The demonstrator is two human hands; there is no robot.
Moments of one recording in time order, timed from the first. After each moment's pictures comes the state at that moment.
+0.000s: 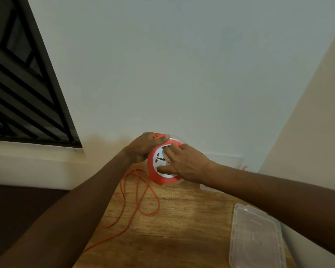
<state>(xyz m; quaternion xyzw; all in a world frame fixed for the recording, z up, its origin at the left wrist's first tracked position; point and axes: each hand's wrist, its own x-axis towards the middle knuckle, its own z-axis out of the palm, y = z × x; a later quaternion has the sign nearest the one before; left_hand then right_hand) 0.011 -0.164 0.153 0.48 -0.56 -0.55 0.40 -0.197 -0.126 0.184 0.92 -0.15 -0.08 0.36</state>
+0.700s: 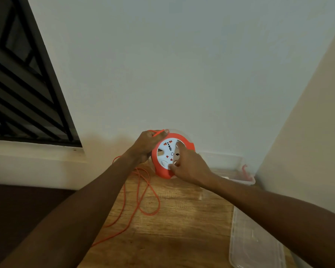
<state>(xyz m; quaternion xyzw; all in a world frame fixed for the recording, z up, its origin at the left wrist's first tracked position) -0.002 -0.166 0.143 0.50 -0.51 -0.49 0.50 -0.190 -0.129 0.144 0.82 -0.51 0.19 -0.17</state>
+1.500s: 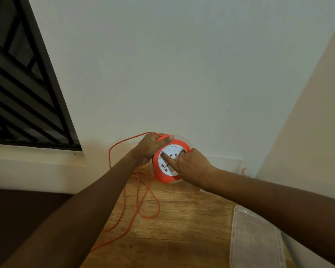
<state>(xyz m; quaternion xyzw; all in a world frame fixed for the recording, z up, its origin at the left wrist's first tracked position) -0.008 -0.164 0.152 0.51 -0.56 -0.48 0.44 -0.198 -0.128 0.168 0.90 -0.30 -0.10 0.29</state>
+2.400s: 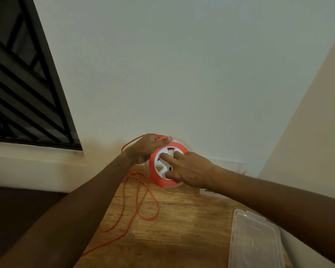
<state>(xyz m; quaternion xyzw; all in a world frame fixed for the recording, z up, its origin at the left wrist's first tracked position) 0.011 -0.166 0.160 0.50 -0.57 -0.52 0.39 -0.204 -0.118 0.193 0.93 -0.15 -0.09 0.32</state>
